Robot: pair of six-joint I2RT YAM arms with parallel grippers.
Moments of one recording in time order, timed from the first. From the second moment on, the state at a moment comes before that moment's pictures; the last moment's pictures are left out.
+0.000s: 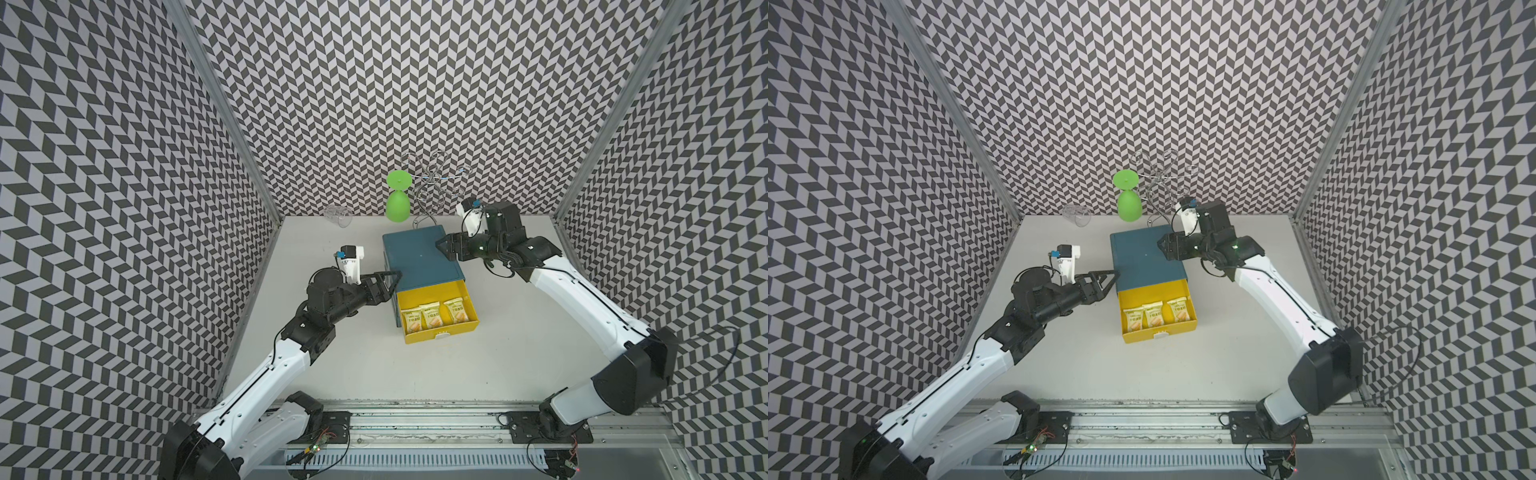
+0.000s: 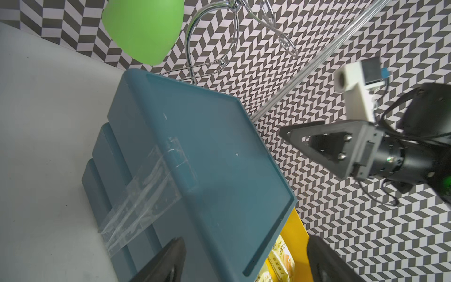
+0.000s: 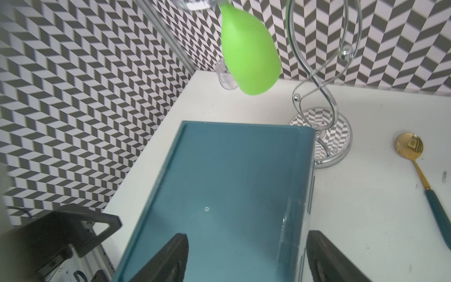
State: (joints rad) left arm -0.47 0.95 0.70 0.03 0.34 -0.70; right arm 0.48 1.50 1.49 -0.56 -0.29 0.26
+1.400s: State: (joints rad) left arm -0.48 0.81 0.61 -0.11 0.38 -0.62; right arm 0.89 1.59 1.53 -1.17 -0.02 0.41
